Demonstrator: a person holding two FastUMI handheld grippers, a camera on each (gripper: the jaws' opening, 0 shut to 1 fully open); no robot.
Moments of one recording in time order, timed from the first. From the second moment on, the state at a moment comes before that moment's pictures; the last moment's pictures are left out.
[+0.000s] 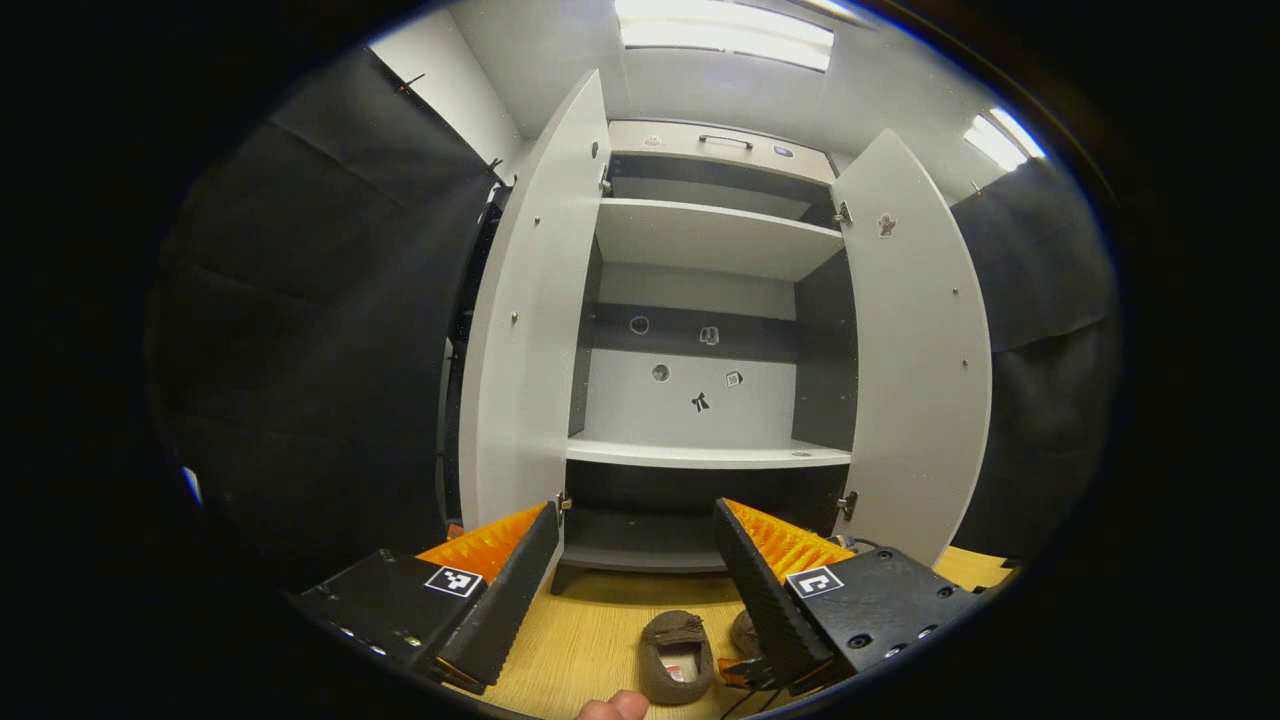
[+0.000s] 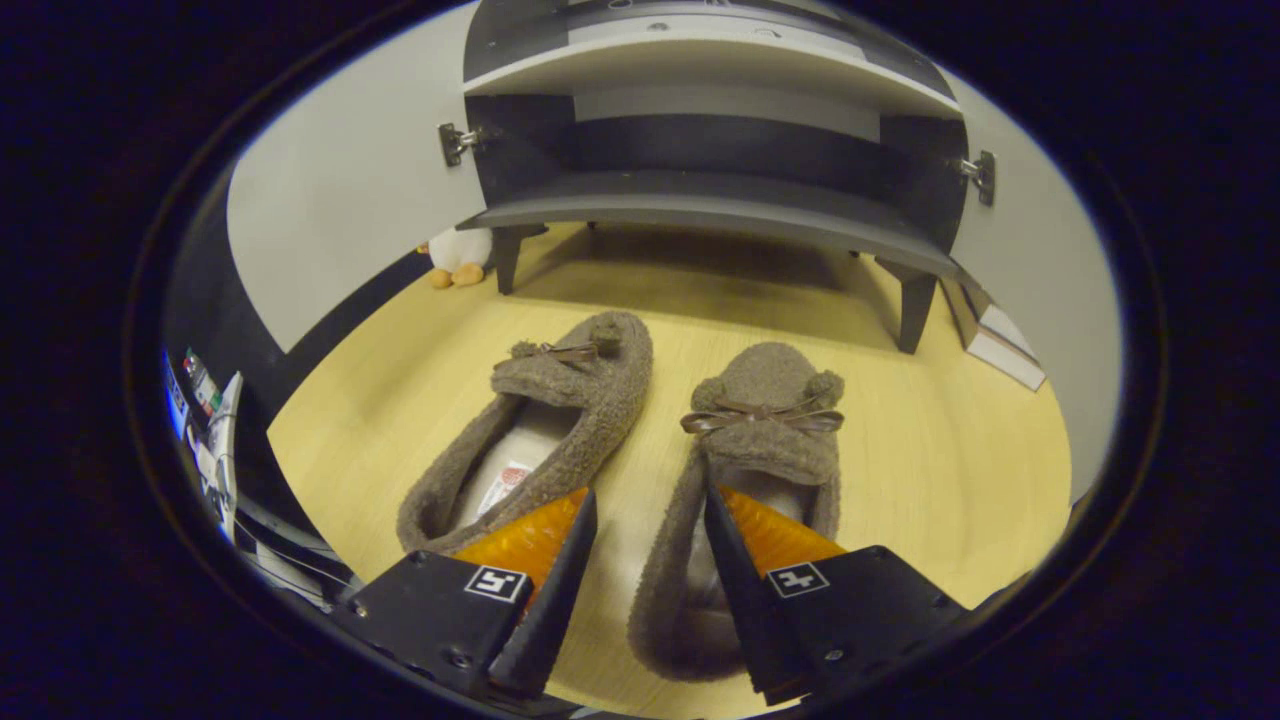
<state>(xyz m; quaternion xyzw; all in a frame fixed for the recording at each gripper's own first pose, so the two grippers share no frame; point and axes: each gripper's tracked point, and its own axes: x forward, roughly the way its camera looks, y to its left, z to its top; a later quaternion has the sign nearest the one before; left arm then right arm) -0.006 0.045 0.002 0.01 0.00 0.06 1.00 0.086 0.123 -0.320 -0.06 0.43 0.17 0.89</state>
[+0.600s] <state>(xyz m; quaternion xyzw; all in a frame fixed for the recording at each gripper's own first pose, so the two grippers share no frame) 0.004 0.038 -0.003 0.00 0.00 0.04 1.00 0.116 0.106 -0.324 -0.07 0.37 0.13 0.92</state>
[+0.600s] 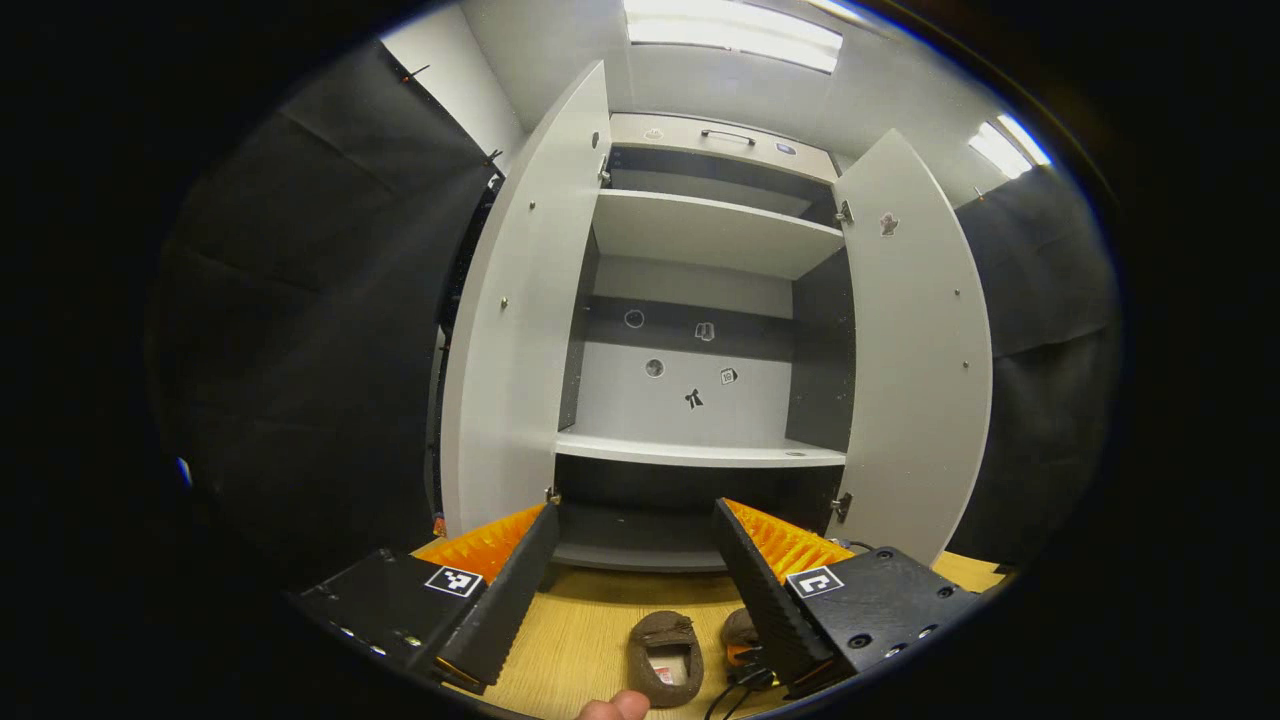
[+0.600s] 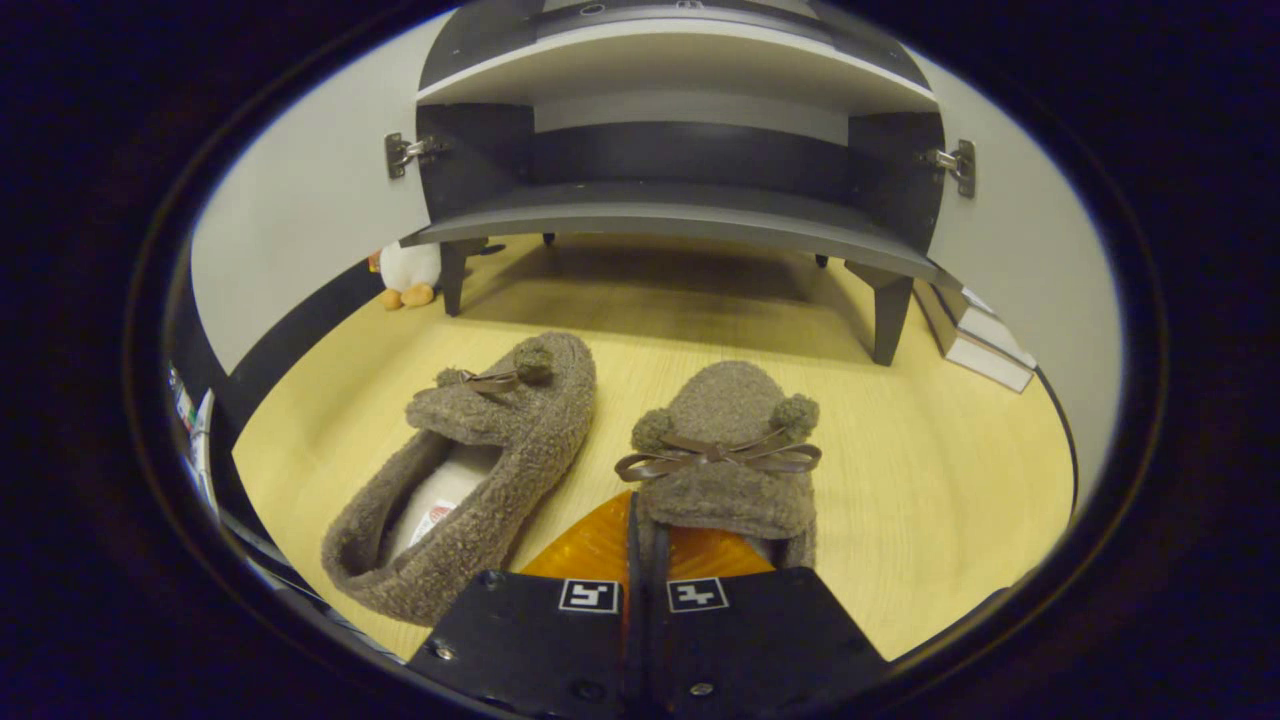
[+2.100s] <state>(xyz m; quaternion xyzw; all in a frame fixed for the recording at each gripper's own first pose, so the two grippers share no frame) -0.018 0.040 -0.016 0.01 0.00 0.04 1.00 0.364 0.105 0.061 -0.17 0.16 0.08 0.97</state>
